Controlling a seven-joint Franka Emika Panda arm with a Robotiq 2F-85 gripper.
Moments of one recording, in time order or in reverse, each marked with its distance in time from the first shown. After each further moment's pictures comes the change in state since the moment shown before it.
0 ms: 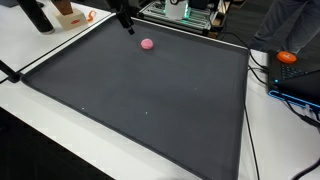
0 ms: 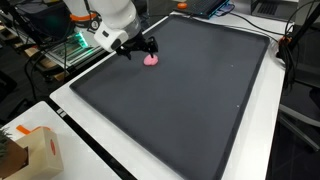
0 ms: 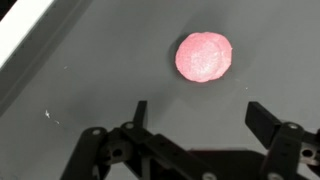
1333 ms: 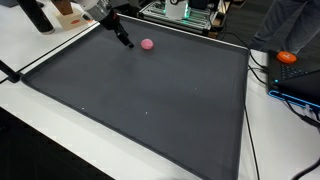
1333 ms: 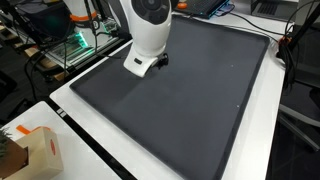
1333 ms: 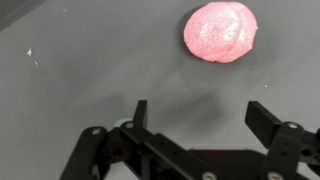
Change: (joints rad) arm 0.028 0.301 0.020 0.317 -0.152 -0.181 -0.087
